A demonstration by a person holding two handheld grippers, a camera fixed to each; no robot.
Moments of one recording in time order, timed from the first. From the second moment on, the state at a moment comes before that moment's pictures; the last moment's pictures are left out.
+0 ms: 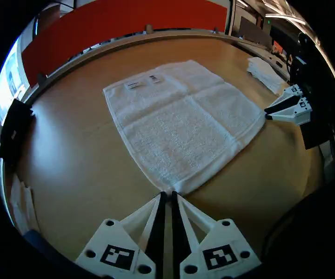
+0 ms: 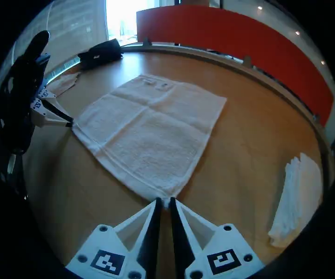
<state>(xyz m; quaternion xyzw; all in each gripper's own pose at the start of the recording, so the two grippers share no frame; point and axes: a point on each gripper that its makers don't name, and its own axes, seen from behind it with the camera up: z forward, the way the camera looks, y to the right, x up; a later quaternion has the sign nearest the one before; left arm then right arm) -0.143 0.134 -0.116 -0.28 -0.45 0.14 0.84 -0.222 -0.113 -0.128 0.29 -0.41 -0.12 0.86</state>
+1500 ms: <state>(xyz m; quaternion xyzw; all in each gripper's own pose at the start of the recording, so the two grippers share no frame) -0.033 0.136 -0.157 -0.26 -0.45 0.03 0.85 -0.096 -0.118 -0.158 0.30 -0.37 -0.07 0.88</state>
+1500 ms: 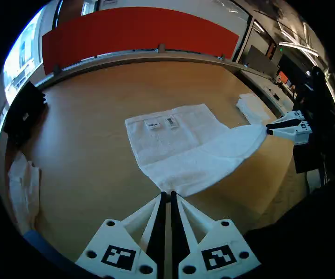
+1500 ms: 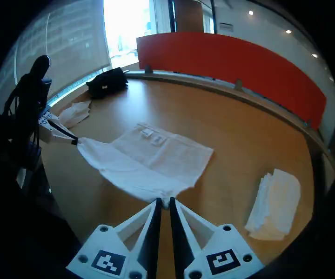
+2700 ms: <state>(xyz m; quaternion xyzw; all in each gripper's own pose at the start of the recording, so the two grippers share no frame) -0.029 0.141 -0.102 -0.23 -0.44 0.00 0.87 -0.105 -0.115 -0.094 0.28 -0.38 -0.06 0.88</state>
